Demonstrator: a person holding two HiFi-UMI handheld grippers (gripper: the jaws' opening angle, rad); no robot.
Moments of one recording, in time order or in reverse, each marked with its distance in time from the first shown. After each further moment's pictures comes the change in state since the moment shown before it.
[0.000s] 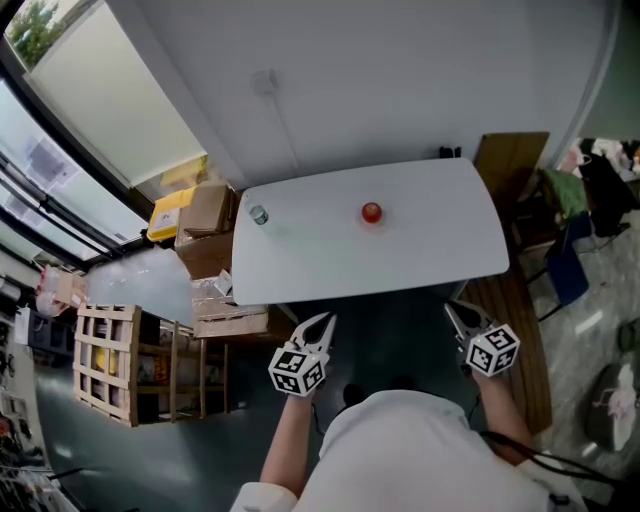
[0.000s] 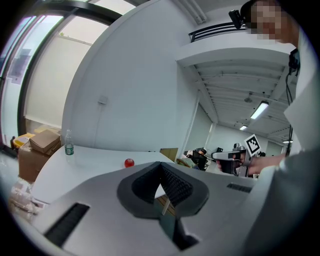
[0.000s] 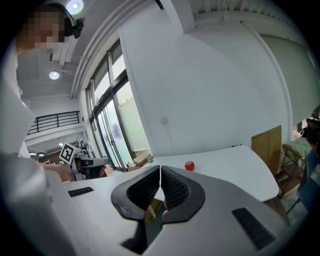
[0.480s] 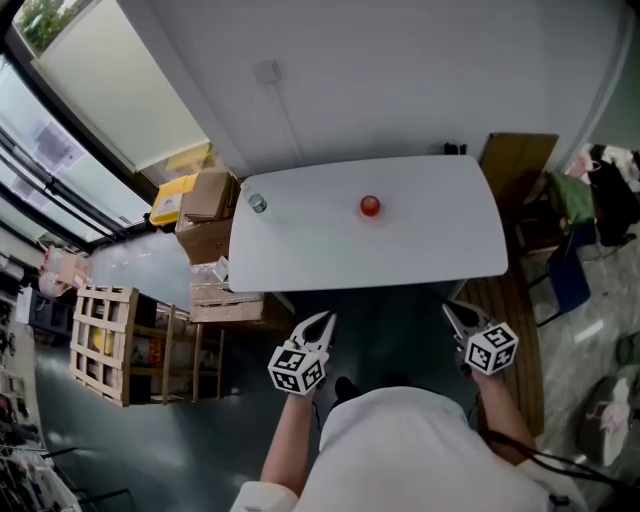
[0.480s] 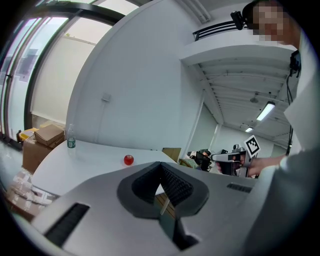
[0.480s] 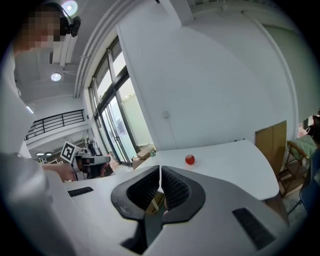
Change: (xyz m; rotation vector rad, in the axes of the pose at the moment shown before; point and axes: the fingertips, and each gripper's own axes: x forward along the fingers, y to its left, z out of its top) left arm 0.010 -0.029 -0.018 -0.043 0.000 0.054; right arm -0.012 -0.028 -0.013 0.005 0.073 0.053
